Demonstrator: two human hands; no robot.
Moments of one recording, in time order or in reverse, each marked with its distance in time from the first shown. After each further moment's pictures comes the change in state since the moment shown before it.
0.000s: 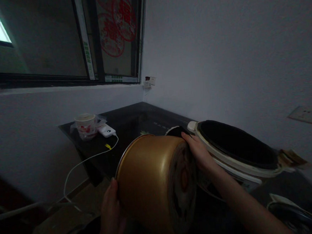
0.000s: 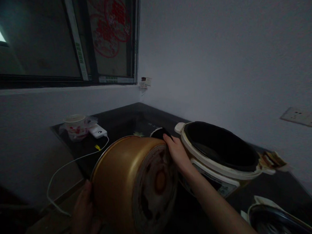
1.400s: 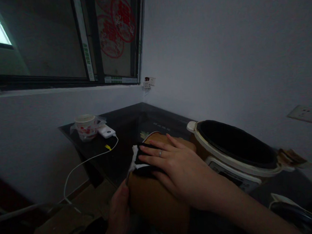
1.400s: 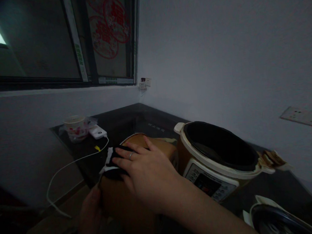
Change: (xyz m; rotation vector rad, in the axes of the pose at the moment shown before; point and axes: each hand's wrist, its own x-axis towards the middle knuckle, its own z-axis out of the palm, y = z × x) left_hand -0.002 -0.014 -0.001 0.098 -0.195 0.109; right_hand -0.076 -0.086 0.032 -1.048 -0.634 -0.752
